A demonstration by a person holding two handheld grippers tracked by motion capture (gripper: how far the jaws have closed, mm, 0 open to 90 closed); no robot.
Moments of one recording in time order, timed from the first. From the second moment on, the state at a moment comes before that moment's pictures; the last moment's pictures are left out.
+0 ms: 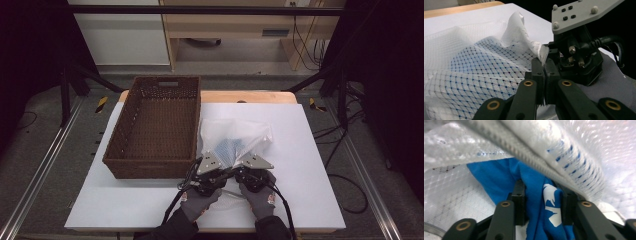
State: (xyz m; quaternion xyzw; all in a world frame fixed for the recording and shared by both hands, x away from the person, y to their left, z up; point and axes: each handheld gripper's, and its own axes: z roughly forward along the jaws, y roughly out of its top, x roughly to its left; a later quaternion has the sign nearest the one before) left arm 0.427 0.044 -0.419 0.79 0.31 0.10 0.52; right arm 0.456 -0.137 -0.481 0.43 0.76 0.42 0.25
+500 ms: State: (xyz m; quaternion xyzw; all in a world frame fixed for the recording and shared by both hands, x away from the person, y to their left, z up) left arm 0.436 0.048 -0.432 0.79 0.33 0.10 0.50; right arm 0.409 -0.177 -0.464 0.38 0.78 0.45 0.22
